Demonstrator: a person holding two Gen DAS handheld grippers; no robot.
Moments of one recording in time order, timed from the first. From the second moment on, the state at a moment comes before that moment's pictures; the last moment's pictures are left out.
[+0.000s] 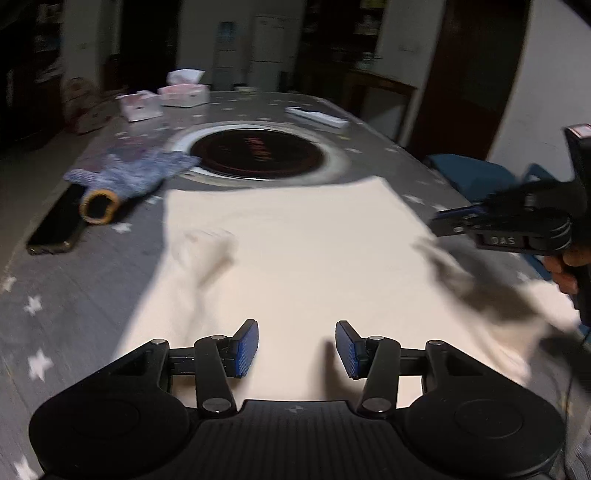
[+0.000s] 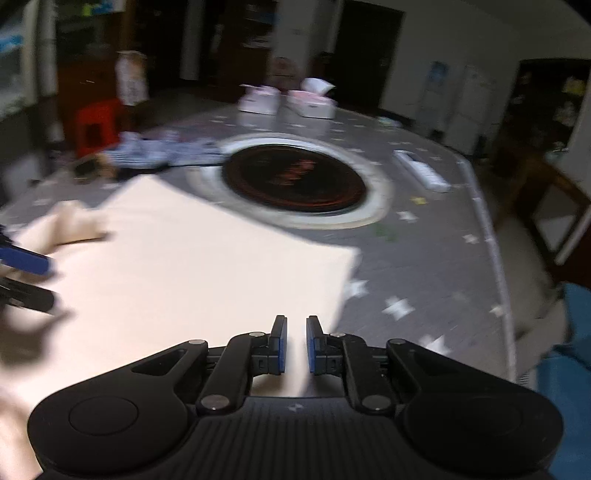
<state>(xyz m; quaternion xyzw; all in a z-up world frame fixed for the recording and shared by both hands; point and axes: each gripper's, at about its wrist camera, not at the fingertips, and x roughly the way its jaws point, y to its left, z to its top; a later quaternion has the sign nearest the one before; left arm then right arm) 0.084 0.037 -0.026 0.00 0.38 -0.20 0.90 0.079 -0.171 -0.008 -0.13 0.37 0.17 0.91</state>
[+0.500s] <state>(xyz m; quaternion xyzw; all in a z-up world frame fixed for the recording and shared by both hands) 0.006 0.016 -0.028 0.06 0.36 -0.27 0.89 -0.058 -0.125 0.000 -0.12 0.37 0.34 0.85</state>
